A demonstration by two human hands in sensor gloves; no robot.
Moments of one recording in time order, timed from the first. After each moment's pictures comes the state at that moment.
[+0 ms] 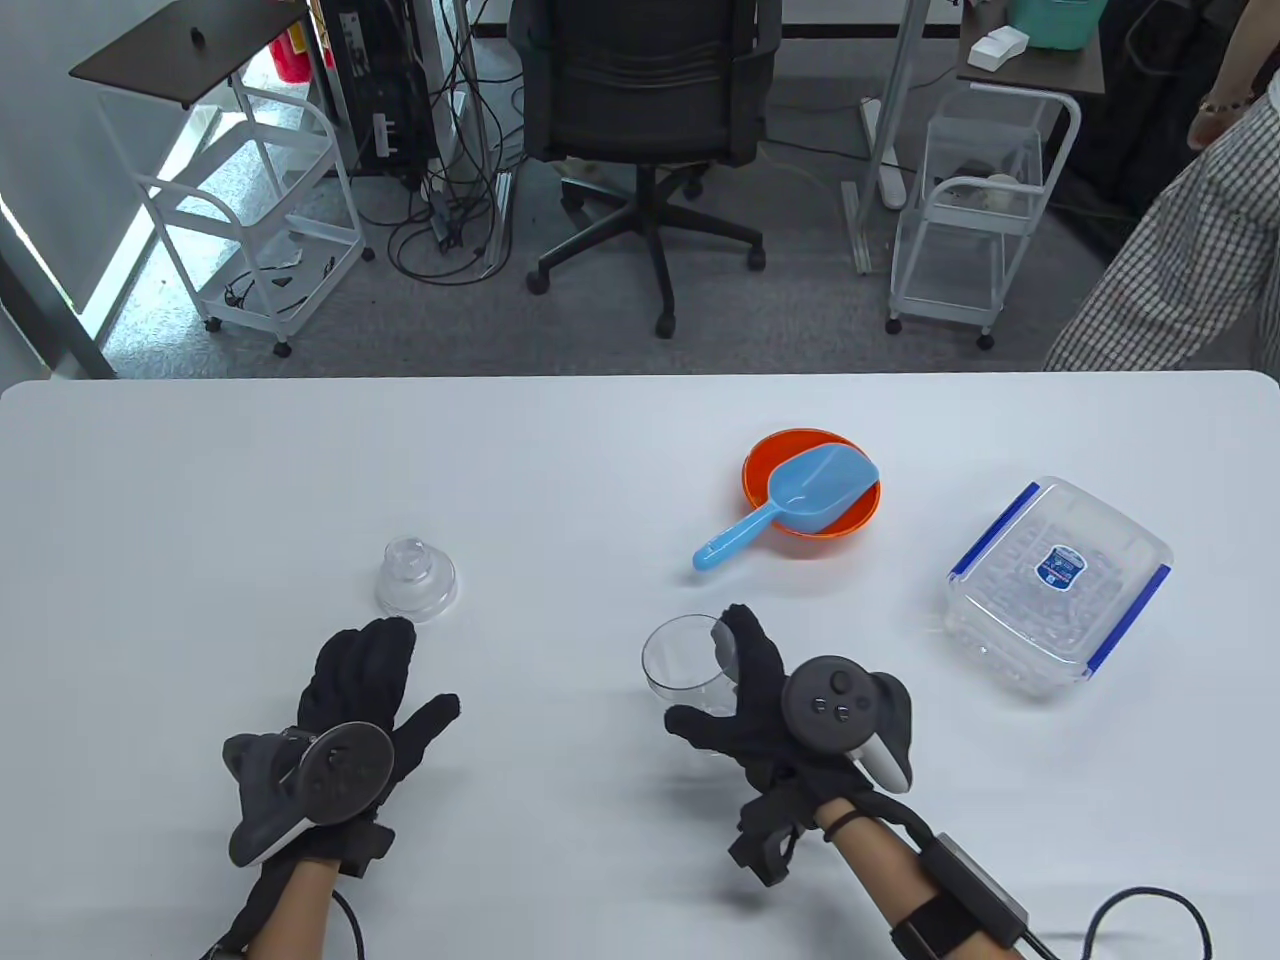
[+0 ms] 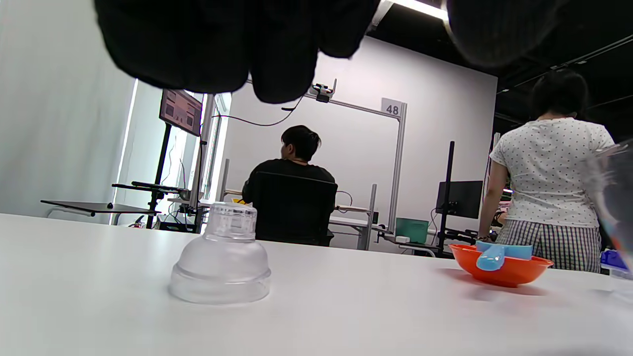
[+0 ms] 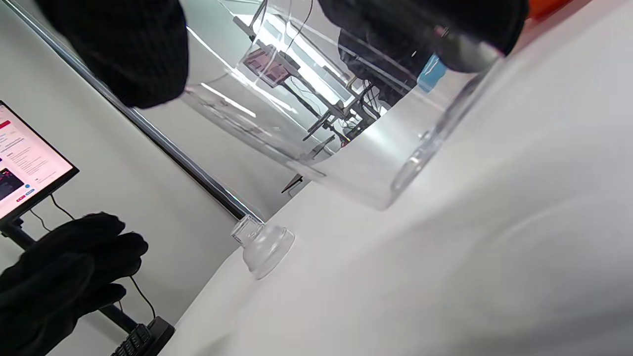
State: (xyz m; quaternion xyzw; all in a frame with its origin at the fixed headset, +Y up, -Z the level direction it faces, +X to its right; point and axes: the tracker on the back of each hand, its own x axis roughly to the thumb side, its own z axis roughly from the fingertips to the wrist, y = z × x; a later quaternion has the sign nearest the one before) left_hand -0.261 -0.673 -0.246 0.15 -0.11 0.09 0.98; right_hand 0.093 -0.699 -0.298 0.18 0.02 0.89 0.42
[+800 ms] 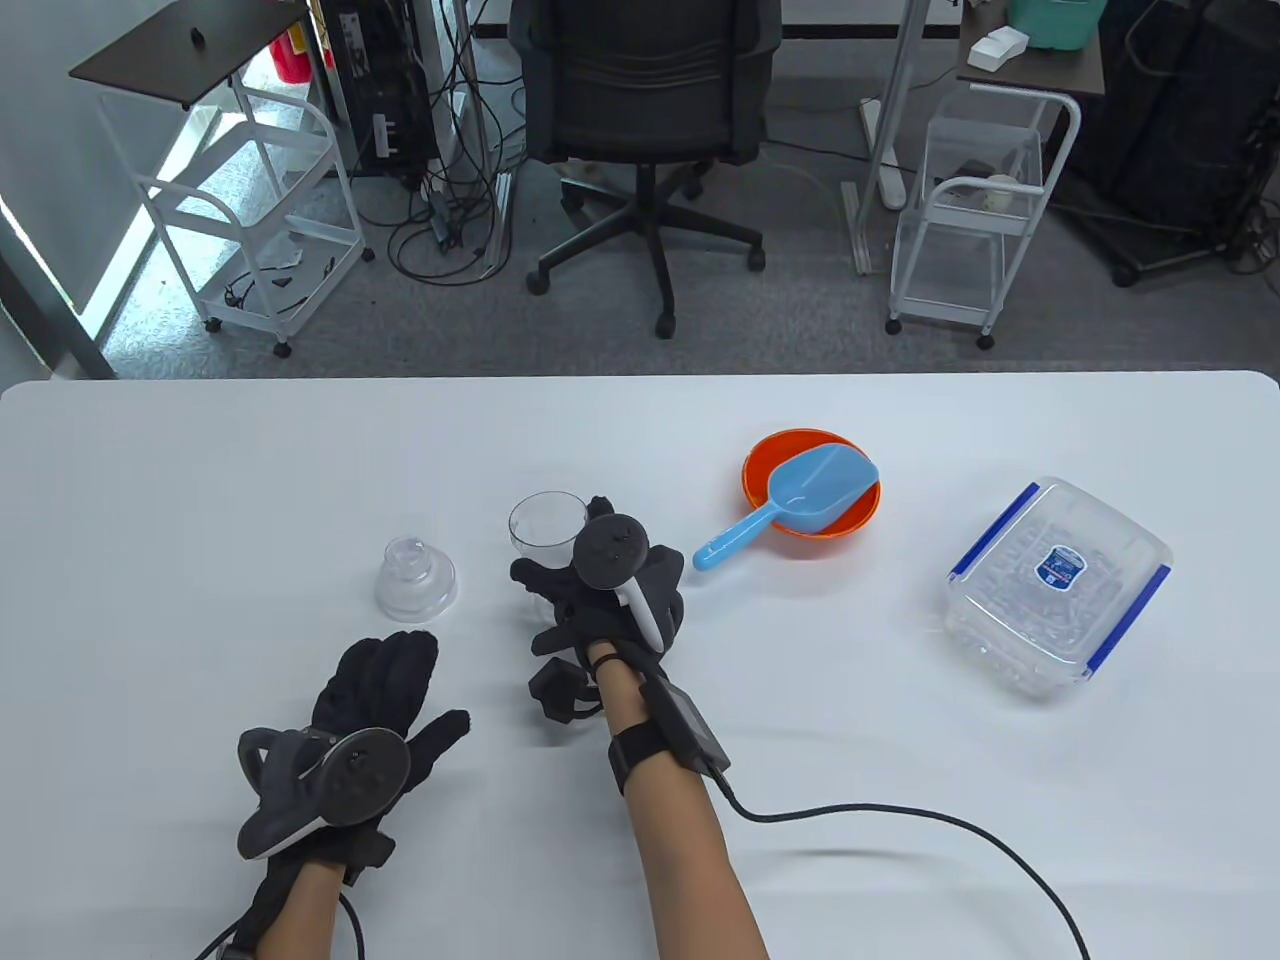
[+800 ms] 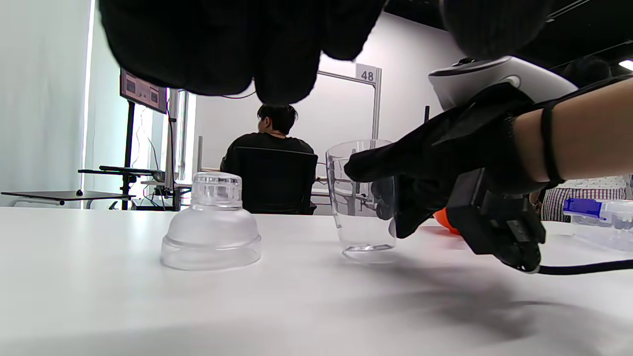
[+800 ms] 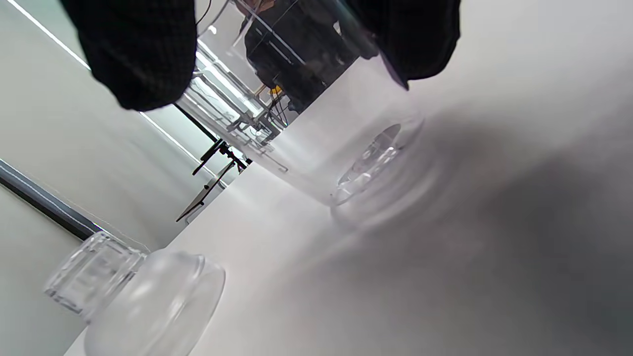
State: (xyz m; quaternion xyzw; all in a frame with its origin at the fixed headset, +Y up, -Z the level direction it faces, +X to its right) left_hand -0.255 -0.684 -0.253 0.10 -0.15 0.06 0.98; right_hand -0.040 -0.732 -0.426 0.00 0.04 0.93 0.37
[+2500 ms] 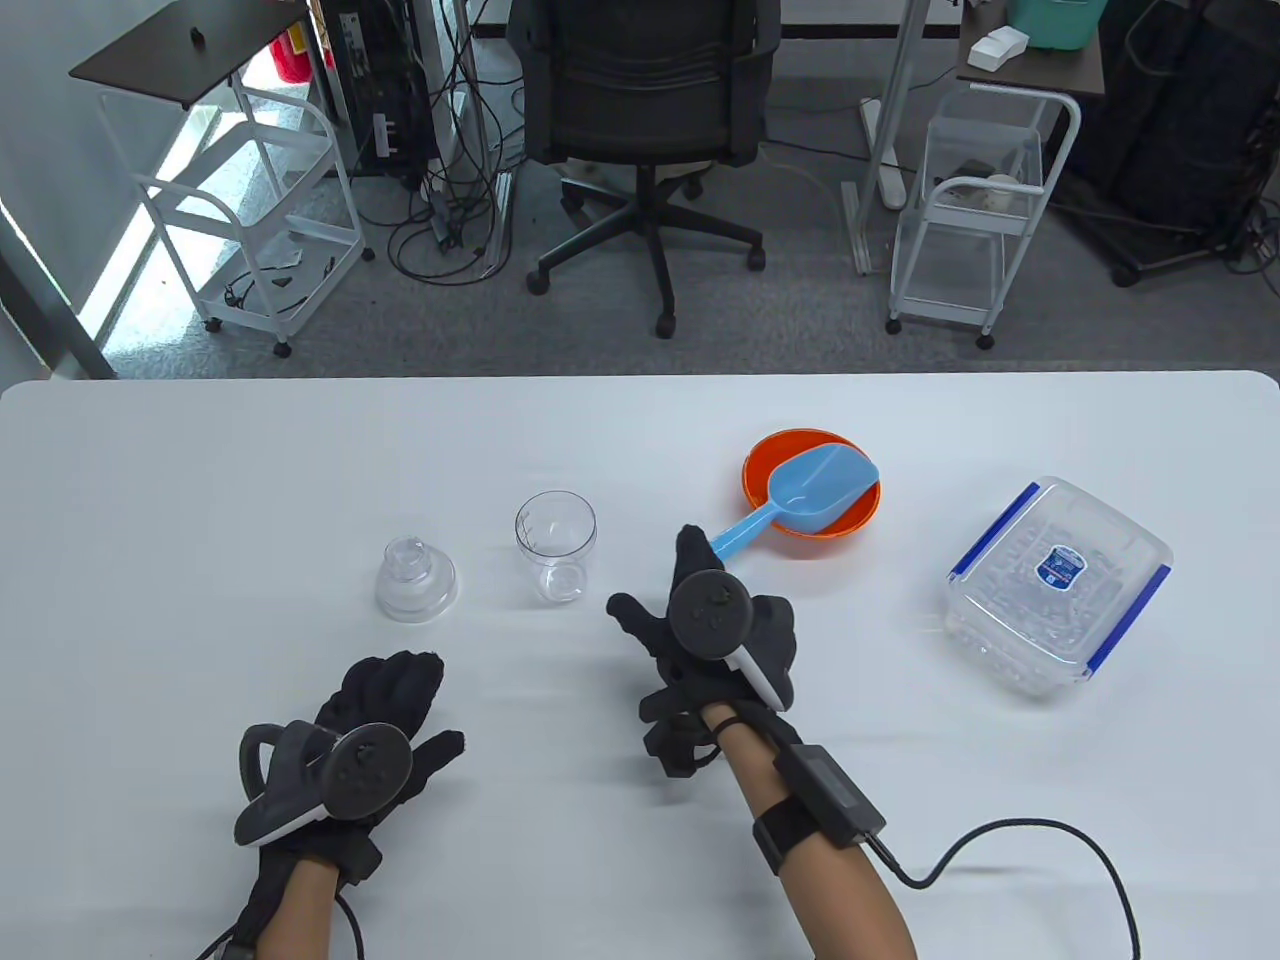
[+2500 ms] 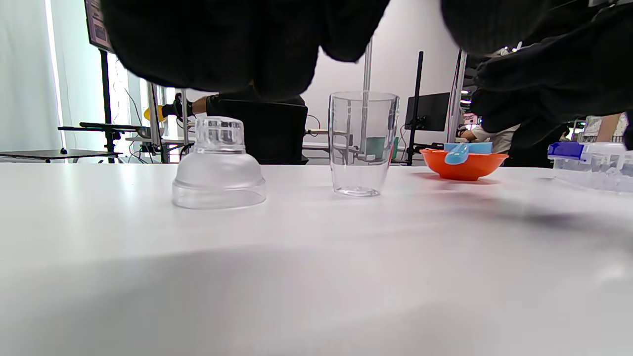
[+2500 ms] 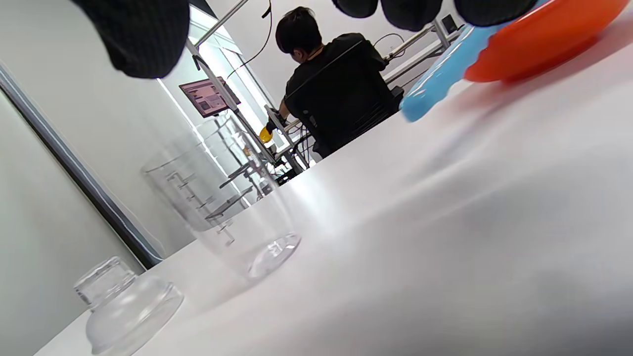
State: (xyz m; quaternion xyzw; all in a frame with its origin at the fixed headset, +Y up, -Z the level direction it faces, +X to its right) left_hand -0.260 -0.696 -0.257 0.02 -0.18 0.03 0.98; right_hand 0.064 -0.704 -0.359 0.06 -0.03 0.95 0.31
